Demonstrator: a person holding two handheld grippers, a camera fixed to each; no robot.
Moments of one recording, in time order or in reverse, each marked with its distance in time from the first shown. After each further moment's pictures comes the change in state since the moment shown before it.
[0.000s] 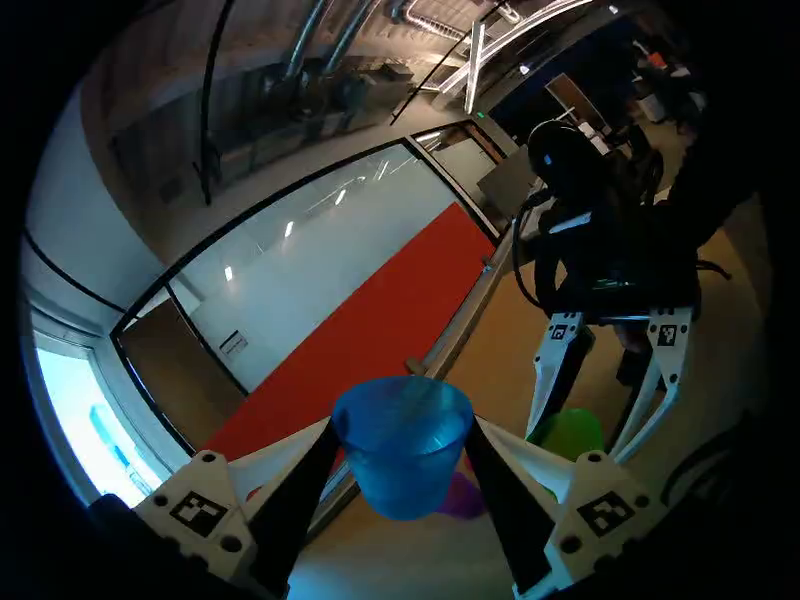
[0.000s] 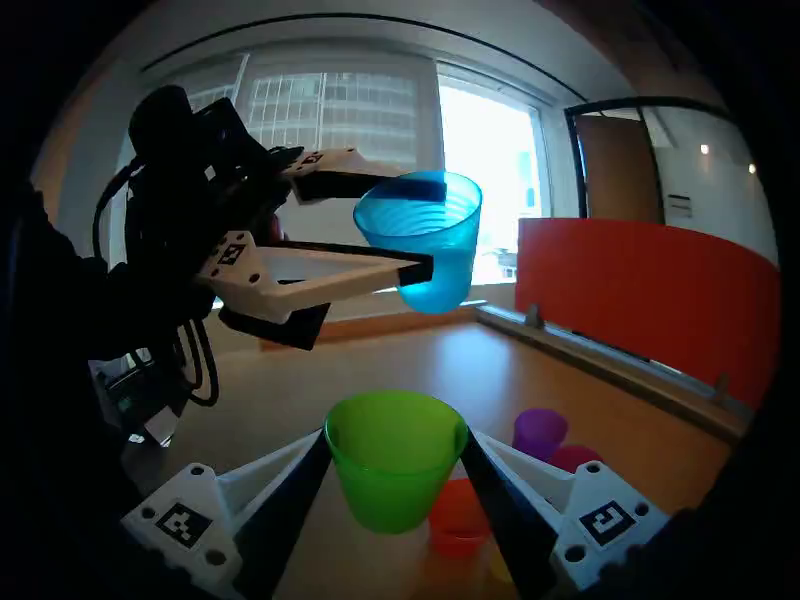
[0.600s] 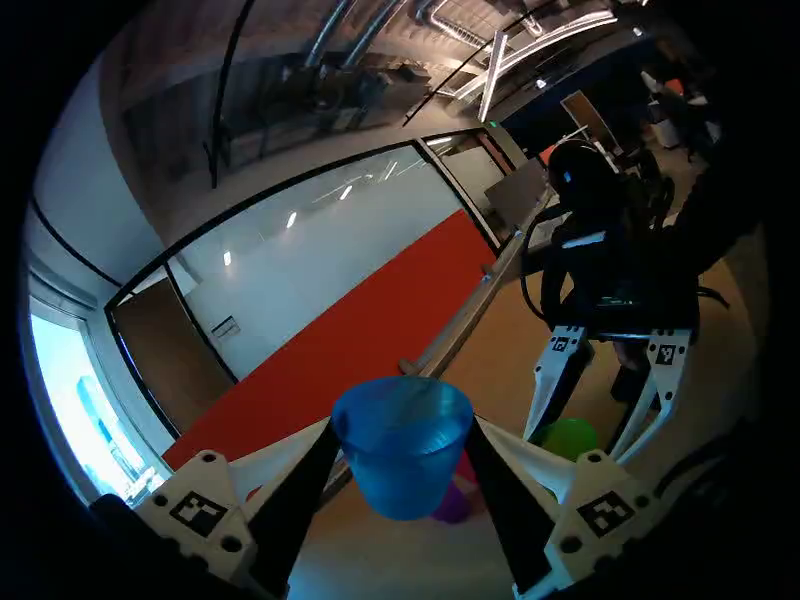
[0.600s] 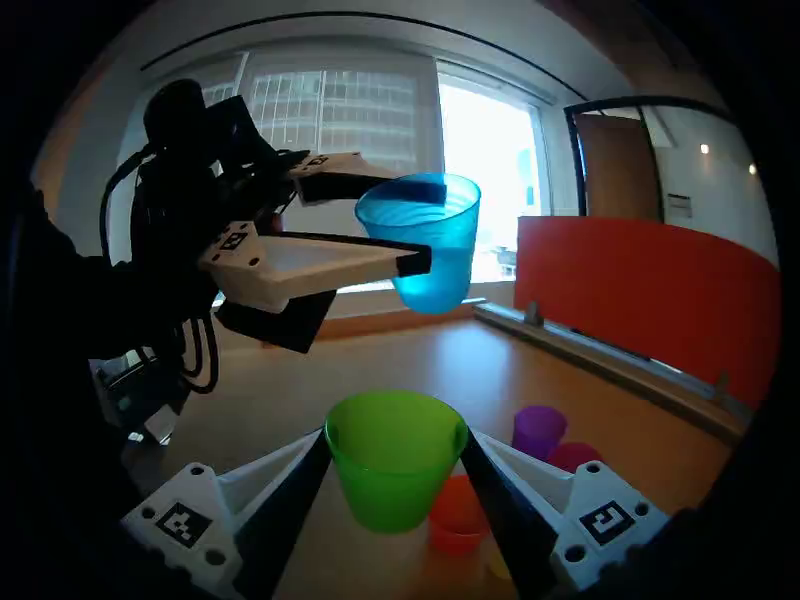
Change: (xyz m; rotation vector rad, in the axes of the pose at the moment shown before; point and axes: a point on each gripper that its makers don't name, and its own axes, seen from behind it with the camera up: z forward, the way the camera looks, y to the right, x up) left arm -0.004 -0.005 -0.002 -0.015 0.006 -0.094; right arm -0.002 -0.001 -0.002 -0.001 -0.006 -0.001
